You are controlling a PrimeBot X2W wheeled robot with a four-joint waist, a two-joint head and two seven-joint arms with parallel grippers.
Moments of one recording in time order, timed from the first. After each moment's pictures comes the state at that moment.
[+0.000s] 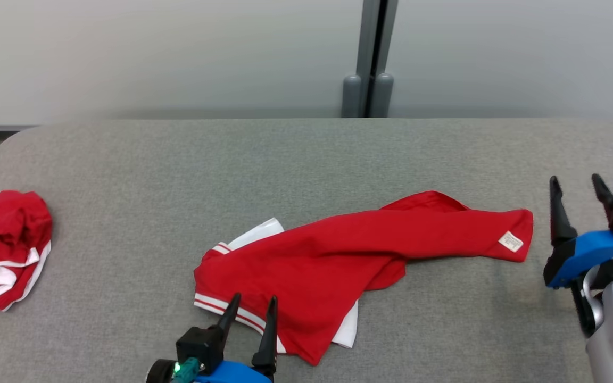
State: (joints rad) left arm -0.09 0.05 -0.44 0.44 -0.39 -0.01 -0.26; right arm -0.51 -0.20 -0.19 0.76 -0.07 0.13 -0.26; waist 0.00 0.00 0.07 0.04
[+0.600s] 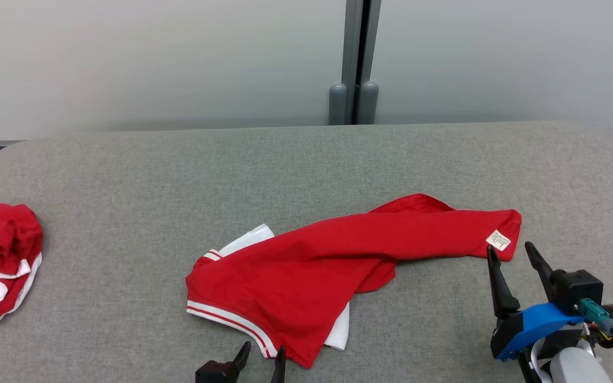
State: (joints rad) left arm -0.07 0.05 -0.55 0.61 -0.45 0.02 -0.26; right arm -0.24 -0.08 -0.08 0.56 0.03 0.13 -0.26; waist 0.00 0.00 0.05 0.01
